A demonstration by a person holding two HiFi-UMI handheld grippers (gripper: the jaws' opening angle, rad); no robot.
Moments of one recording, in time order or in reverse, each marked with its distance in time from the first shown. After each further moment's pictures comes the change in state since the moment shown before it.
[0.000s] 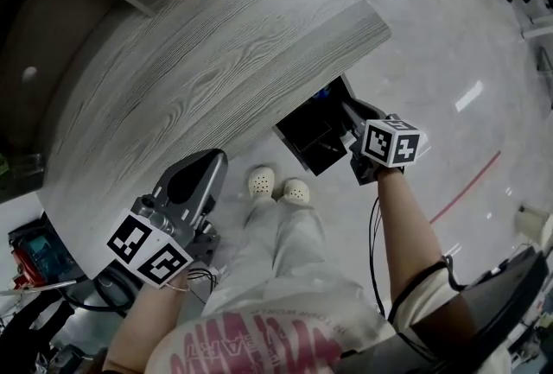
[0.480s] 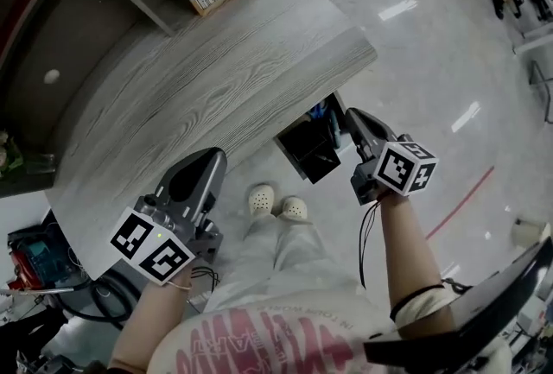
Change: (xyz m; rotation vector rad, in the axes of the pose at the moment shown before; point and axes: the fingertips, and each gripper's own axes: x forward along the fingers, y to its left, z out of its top) left arm -0.019 -0.022 0.041 0.029 -0.107 0.002; right arm -0.079 0.067 0.072 0.034 -0.240 0.137
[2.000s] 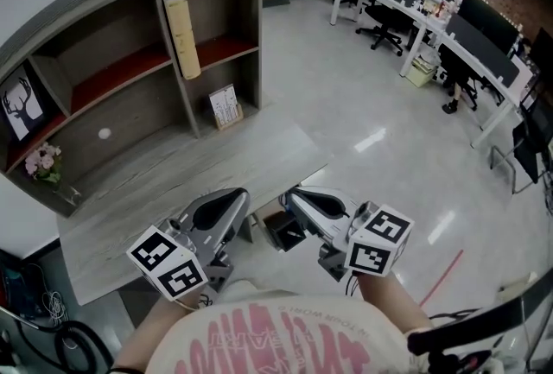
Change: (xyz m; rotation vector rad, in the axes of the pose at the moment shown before) left arm -0.061 -0.166 0.101 0.222 -0.272 -0.231; right arm -0.158 0.292 0.091 -0.473 -0.141 0.490
